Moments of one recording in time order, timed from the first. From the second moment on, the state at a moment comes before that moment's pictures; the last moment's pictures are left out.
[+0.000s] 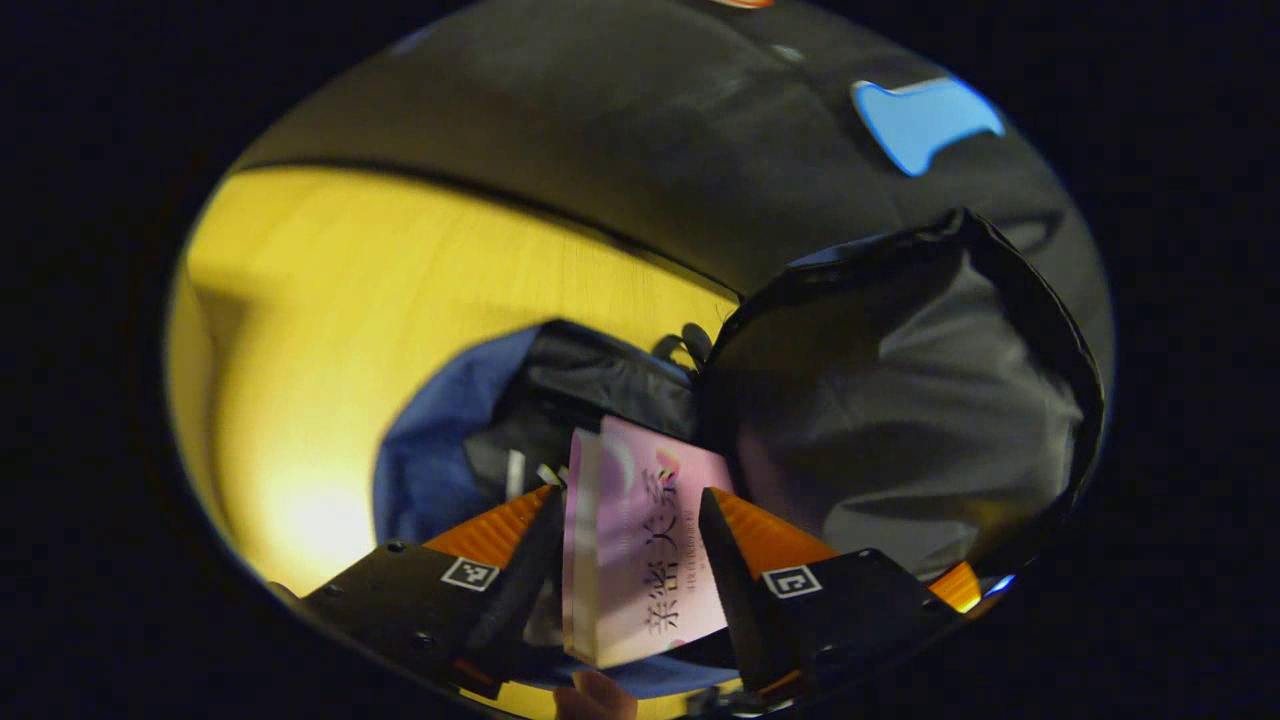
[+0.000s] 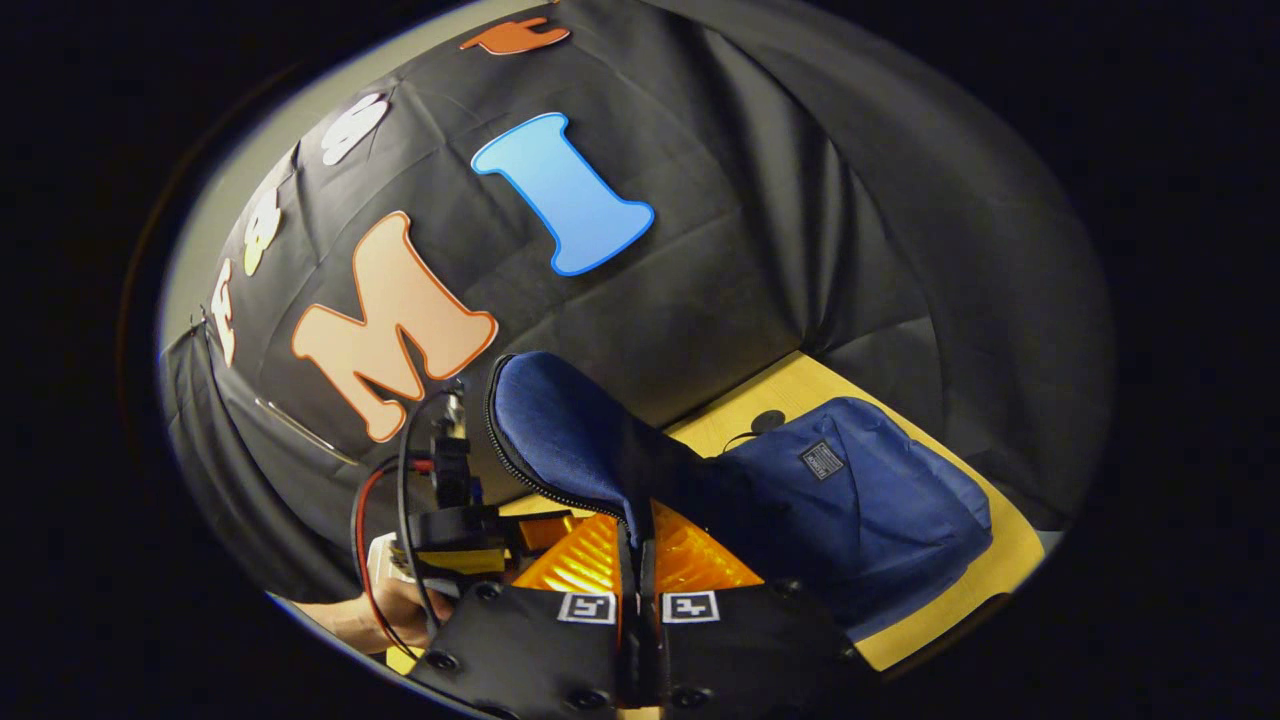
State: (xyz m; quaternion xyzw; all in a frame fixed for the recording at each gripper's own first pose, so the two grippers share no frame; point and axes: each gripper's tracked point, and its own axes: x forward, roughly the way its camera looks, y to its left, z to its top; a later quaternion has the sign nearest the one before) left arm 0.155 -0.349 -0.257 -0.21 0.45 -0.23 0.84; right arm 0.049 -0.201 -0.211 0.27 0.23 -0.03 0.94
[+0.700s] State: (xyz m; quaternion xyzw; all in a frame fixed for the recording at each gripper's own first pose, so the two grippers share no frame) left arm 0.150 -0.172 -0.081 0.02 0.11 -0.18 0.98; right arm 0.041 -0.180 -0.215 0.17 0.26 -0.03 0.95
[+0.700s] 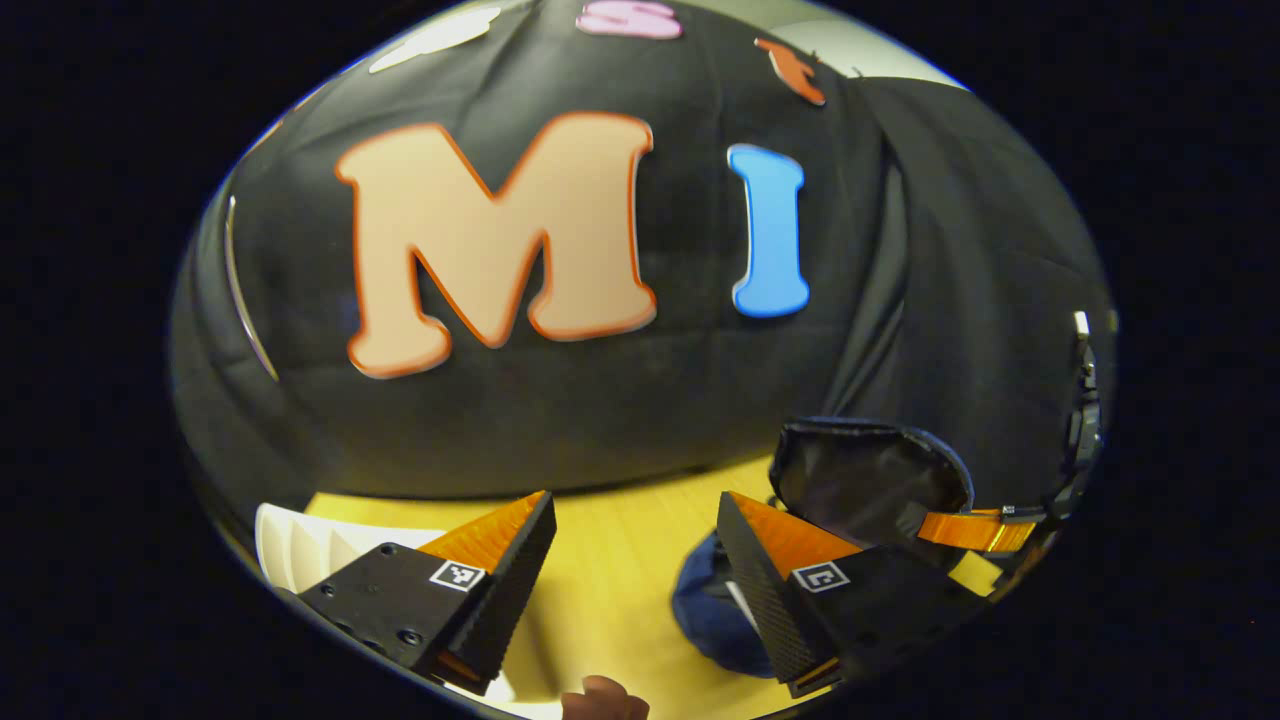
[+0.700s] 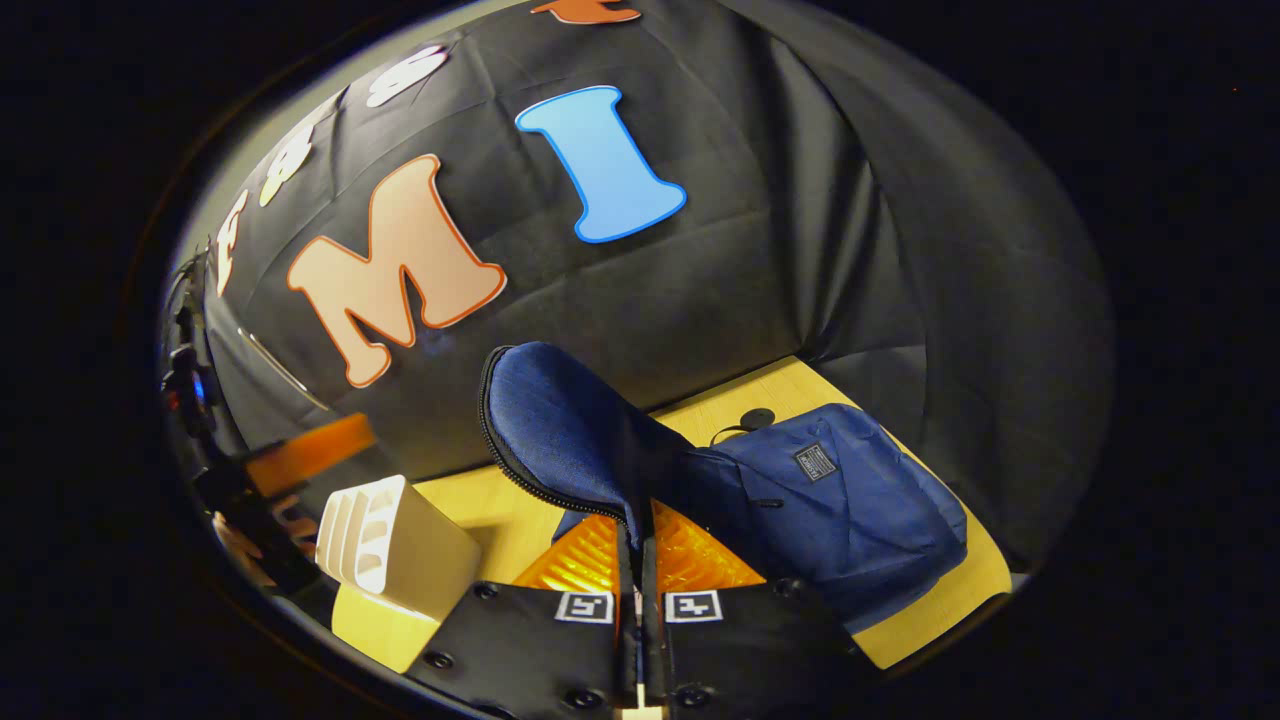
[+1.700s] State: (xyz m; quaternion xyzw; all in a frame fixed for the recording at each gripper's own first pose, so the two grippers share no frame) left arm 0.068 0.049 -0.020 0.01 0.05 -0.03 1.00; right arm 0.027 -0.053 -0.086 0.05 0.15 0.02 0.99
